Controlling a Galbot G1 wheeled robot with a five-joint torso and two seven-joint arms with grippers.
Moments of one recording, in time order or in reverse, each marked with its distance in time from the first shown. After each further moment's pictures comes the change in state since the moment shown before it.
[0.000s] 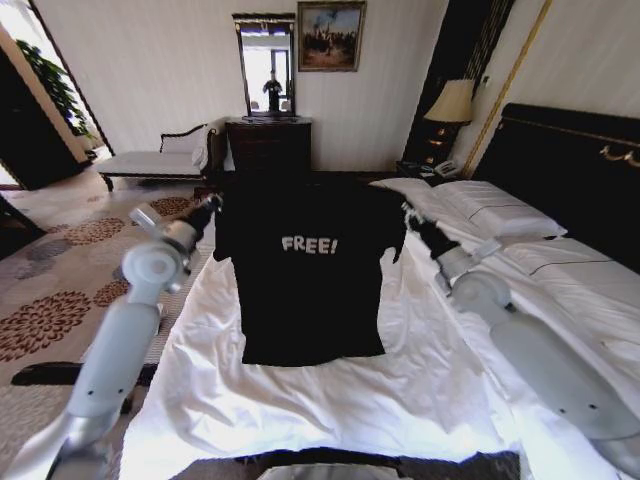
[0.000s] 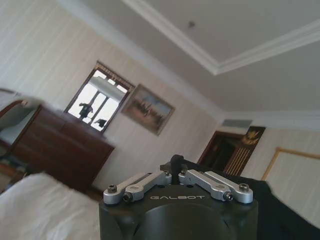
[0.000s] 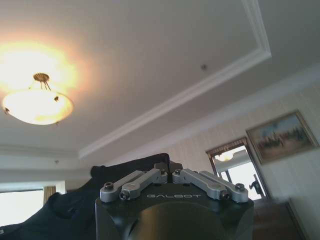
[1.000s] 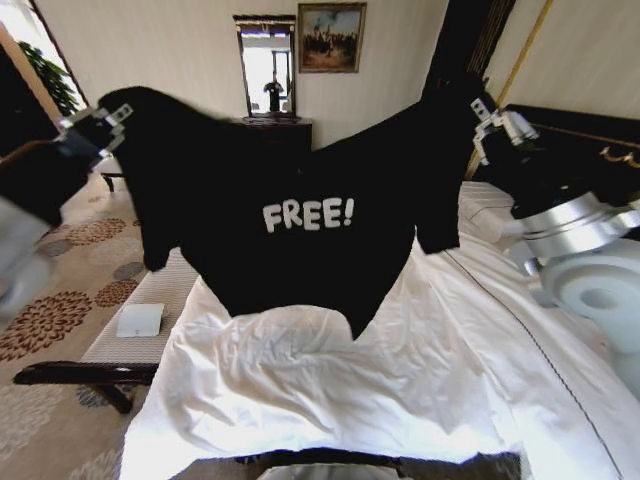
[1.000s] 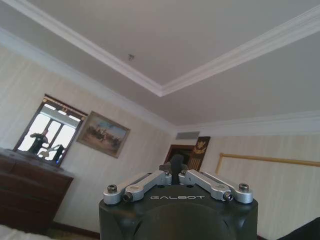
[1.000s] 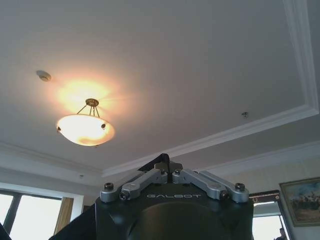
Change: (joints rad) left arm 0.606 0.410 -0.917 -0.569 -0.651 -0.021 -0.099; right arm -0.243 -0.151 0.474 0.488 0.098 -0.093 0.246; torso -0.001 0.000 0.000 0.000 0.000
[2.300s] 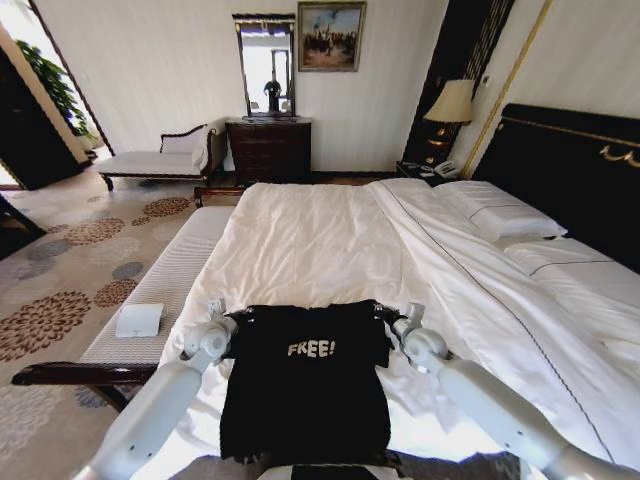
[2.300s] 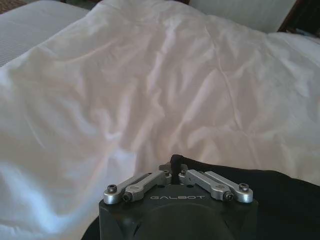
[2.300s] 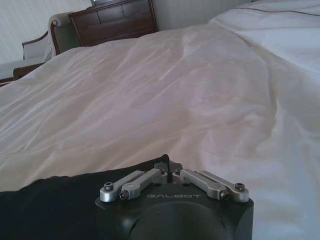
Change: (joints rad) left arm -0.135 -0.546 1.149 0.849 1.095 0.155 0.113; right arm 0.041 0.402 -0.831 -0.832 -0.414 -0.179 0.201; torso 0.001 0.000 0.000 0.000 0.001
